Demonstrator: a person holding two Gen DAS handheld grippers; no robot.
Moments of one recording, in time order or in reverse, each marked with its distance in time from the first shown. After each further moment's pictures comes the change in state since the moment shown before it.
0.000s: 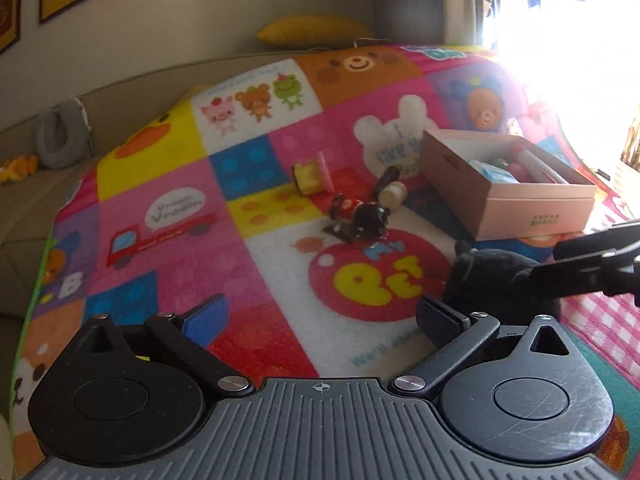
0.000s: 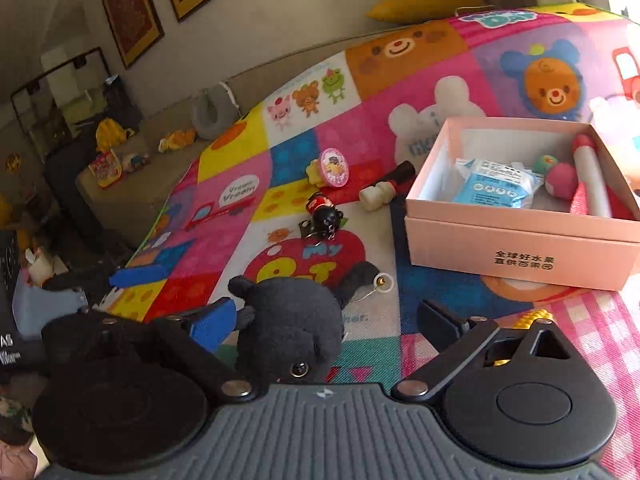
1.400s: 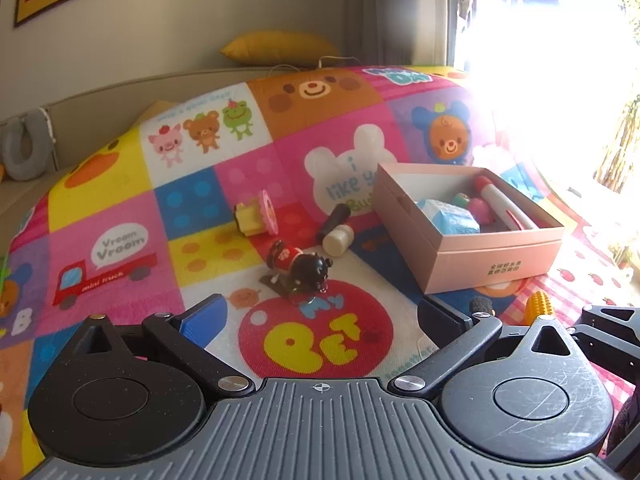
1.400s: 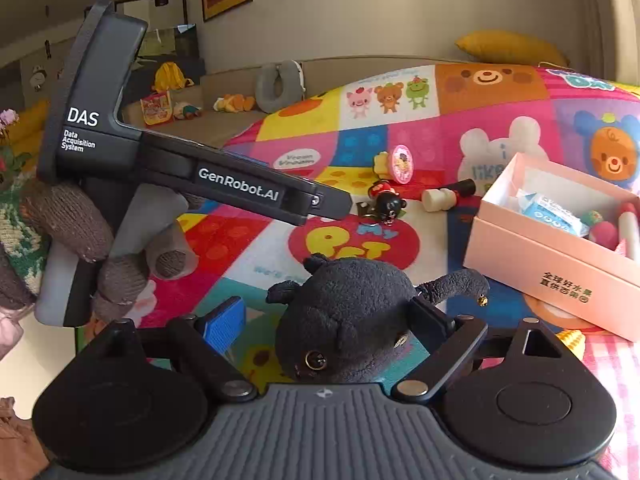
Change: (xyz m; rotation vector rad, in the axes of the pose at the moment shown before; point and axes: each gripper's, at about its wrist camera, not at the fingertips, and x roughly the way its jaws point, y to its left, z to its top) left arm 0.015 -0.039 0.039 0.011 -0.045 -0.116; right arm -0.008 0.029 -0.038 -0.294 -0.037 0.056
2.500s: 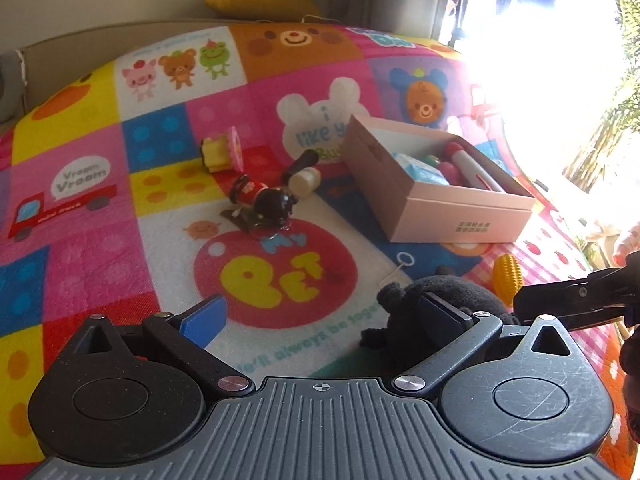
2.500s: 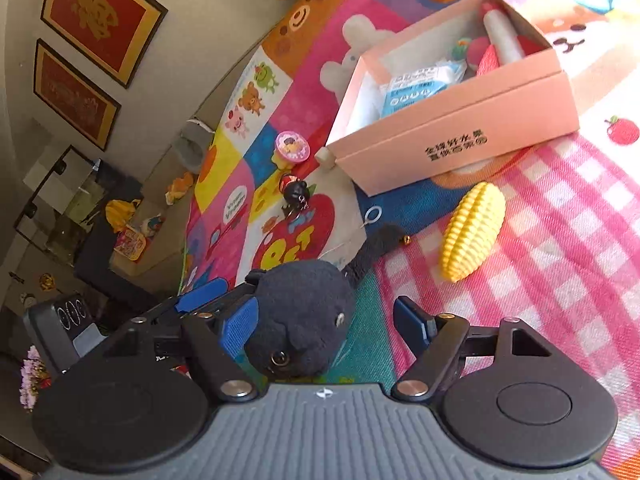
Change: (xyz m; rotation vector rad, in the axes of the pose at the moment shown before) left arm 0.014 0.007 -0.032 -0.091 0.124 -0.133; right arm -0.022 -0.107 -0.022 0.781 0.060 0.093
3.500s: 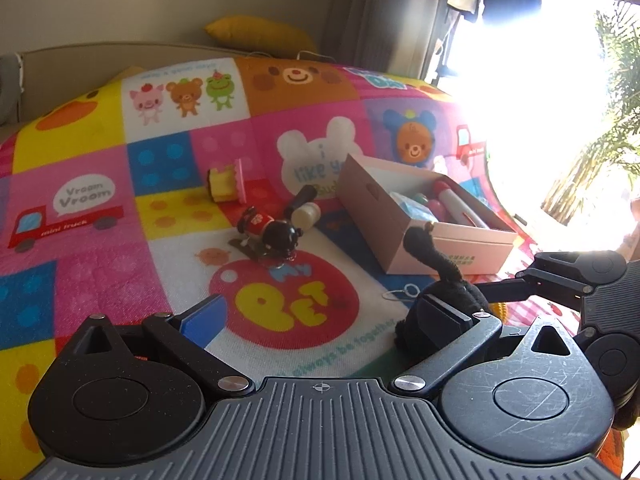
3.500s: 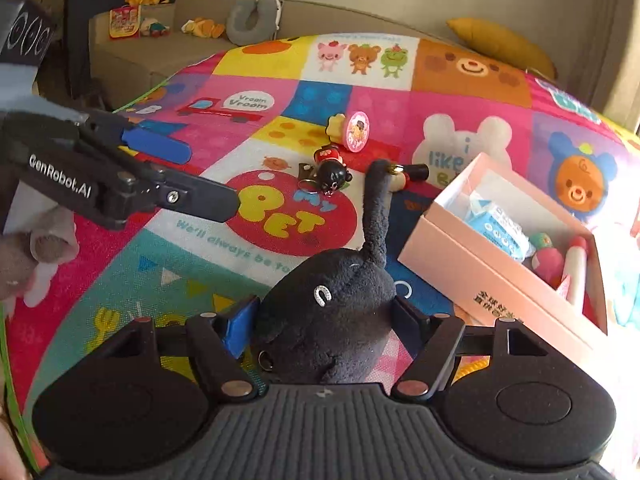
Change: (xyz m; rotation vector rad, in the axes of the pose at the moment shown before) left arm -0.024 0.022 0.001 -0.017 -0.118 -0.083; right arm 0.056 0.106 -0.040 -0.962 0.038 -0.404
